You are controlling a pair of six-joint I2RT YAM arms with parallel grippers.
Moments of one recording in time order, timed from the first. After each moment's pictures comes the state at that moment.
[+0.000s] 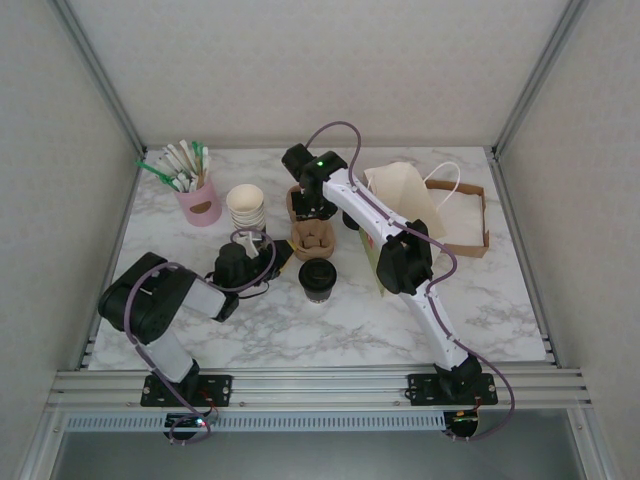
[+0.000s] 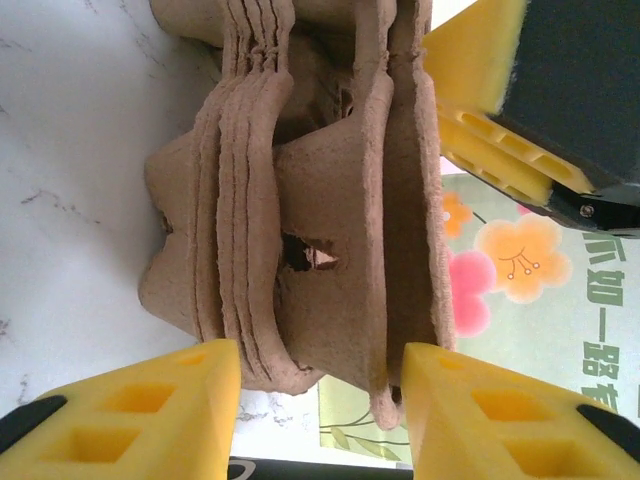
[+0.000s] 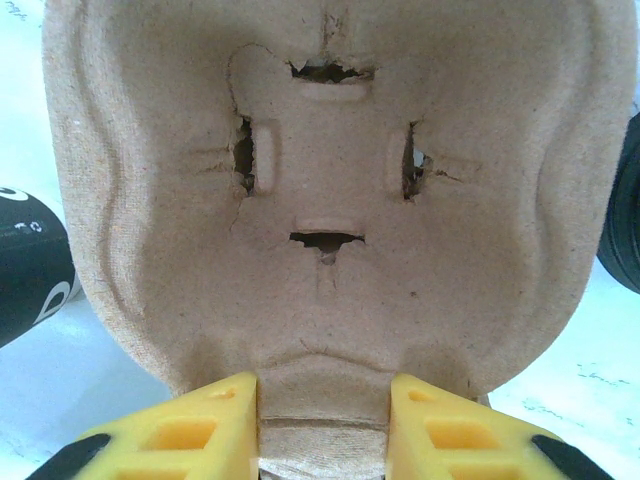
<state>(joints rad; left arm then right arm) -0.42 1.70 0.38 1.04 0.39 -1.26 0.72 2.45 2.47 -1.30 0.04 0.50</state>
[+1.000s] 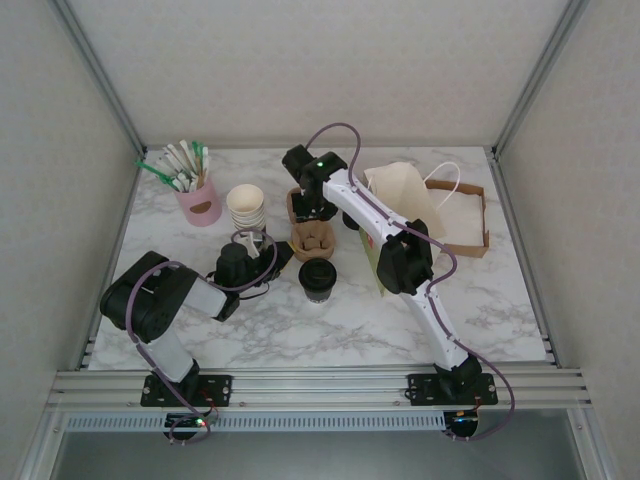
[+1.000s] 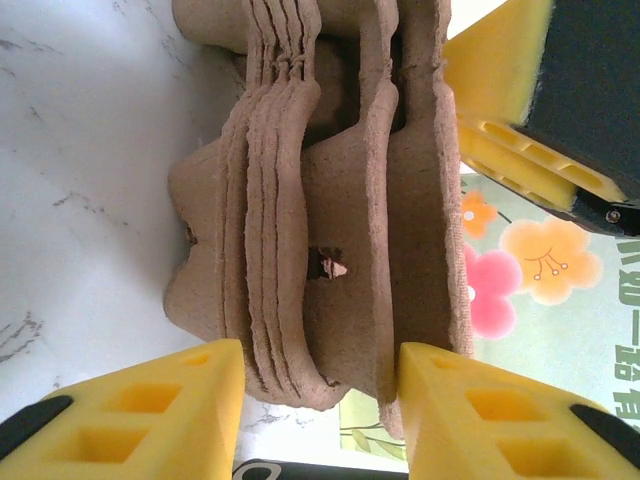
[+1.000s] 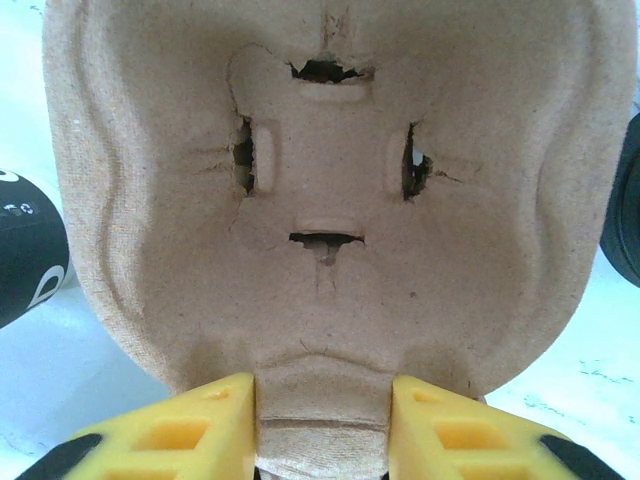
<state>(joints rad) -0.42 1.71 0.38 1.01 0.38 -1.23 0.72 2.44 2.45 -1.30 0.03 0.49</state>
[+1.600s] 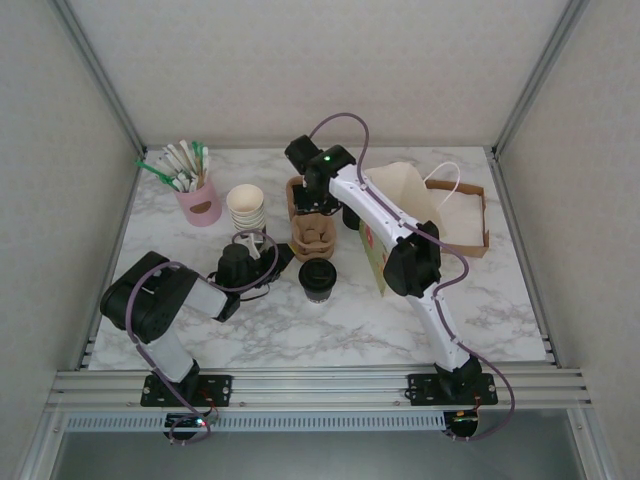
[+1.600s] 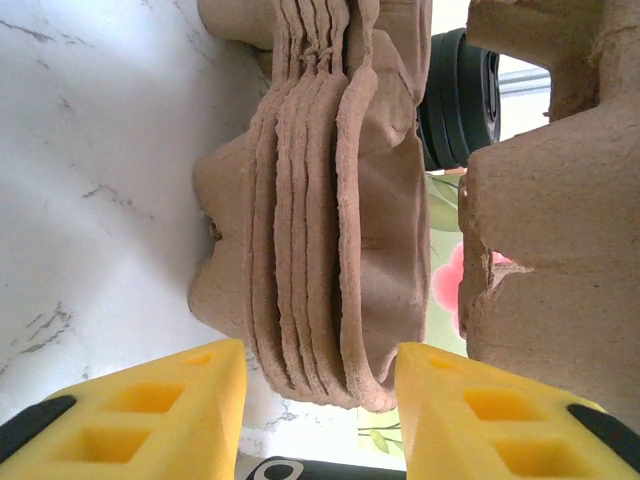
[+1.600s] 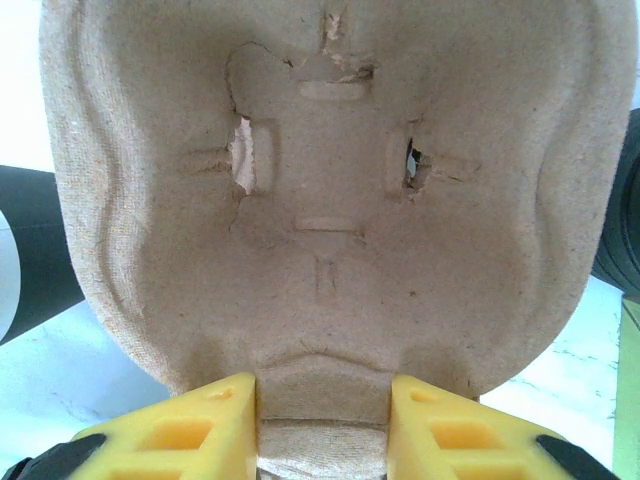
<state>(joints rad) -0.43 1.70 0.38 0.97 0.35 -1.21 0.72 2.36 2.44 -1.30 0.03 0.48</state>
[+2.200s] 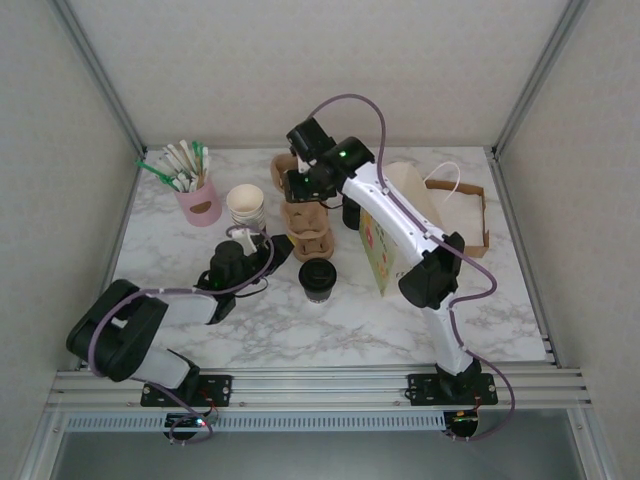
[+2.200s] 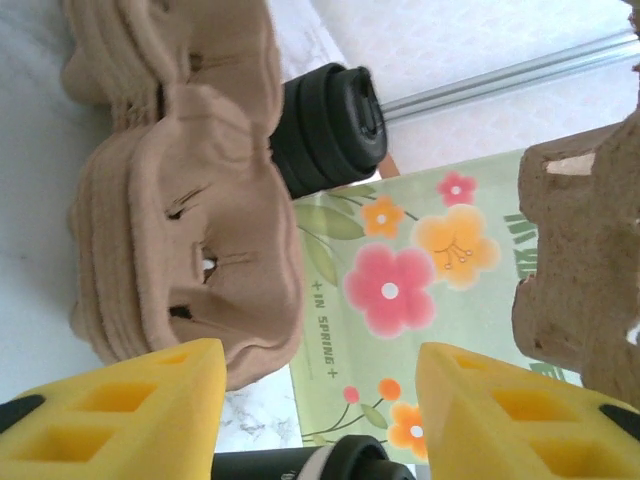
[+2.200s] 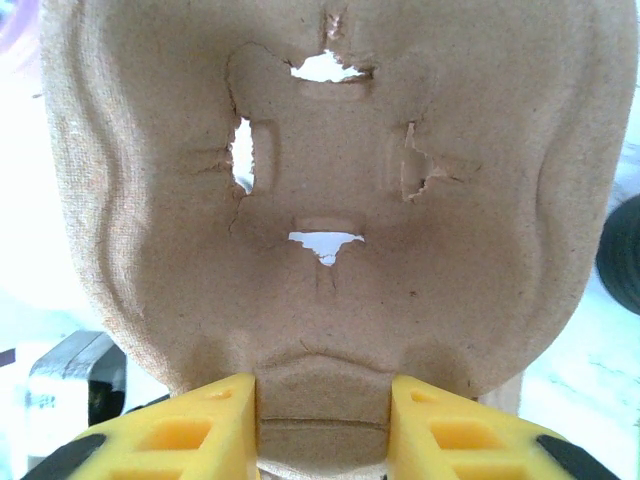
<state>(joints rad) -0.47 1.43 0.38 0.82 0.28 -1.14 0.77 2.16 2.41 -1.23 -0.04 0.44</state>
